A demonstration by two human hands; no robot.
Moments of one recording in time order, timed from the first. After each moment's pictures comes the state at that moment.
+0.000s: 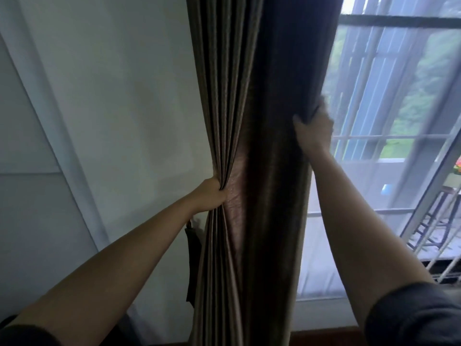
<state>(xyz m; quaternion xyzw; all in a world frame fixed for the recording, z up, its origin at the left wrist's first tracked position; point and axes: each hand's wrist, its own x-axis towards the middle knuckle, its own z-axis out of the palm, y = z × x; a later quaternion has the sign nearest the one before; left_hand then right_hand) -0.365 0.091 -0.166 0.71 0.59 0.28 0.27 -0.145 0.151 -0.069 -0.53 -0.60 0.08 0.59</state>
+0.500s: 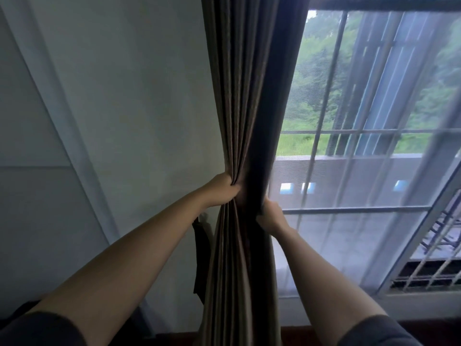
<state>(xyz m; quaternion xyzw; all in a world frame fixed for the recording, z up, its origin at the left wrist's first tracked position) -0.357 0.094 -0.165 0.70 0.61 0.27 0.27 -0.205 0.134 -0.254 -0.56 -0.75 0.23 0.27</state>
